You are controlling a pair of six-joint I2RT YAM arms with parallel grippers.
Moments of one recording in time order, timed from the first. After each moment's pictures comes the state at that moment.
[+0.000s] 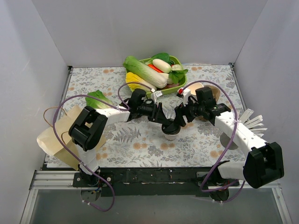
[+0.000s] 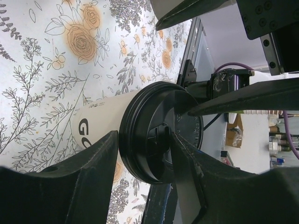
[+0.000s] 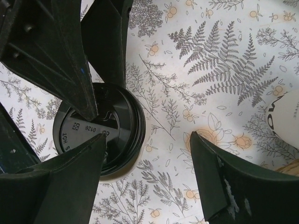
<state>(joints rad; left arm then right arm) -0.62 1.85 1.05 0.25 0.94 -0.59 0.40 1.26 0.93 -0.47 -0.52 -0.23</state>
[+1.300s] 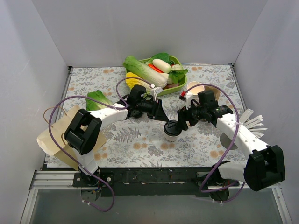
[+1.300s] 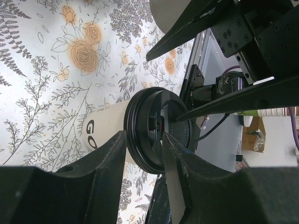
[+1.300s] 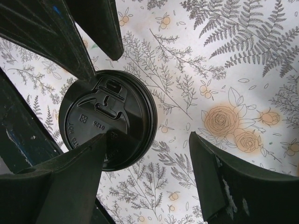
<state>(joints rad) -0.63 1.77 1.11 0.12 0.87 -0.50 0.37 1.23 0.89 -0.55 -0.55 -0.19</state>
